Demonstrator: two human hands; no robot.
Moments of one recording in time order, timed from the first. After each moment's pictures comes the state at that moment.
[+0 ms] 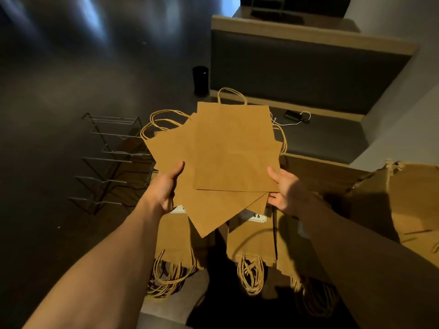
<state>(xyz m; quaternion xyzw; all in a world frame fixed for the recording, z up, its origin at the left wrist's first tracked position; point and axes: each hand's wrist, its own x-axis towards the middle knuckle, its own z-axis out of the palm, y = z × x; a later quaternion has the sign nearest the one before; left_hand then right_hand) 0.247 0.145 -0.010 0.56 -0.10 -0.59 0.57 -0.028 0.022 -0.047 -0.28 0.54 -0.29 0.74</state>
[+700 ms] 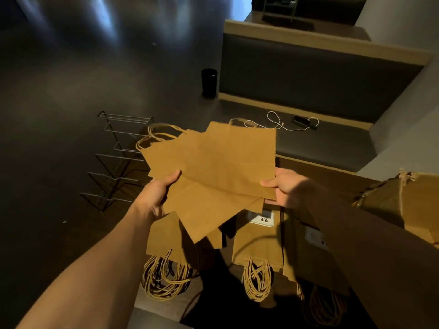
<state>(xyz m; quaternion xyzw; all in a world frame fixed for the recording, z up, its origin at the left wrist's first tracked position) 0.285 0.174 -0.020 0.57 -0.08 -0.58 0.57 0.015 0.032 0.016 -0.41 0.55 -0.10 0.72</state>
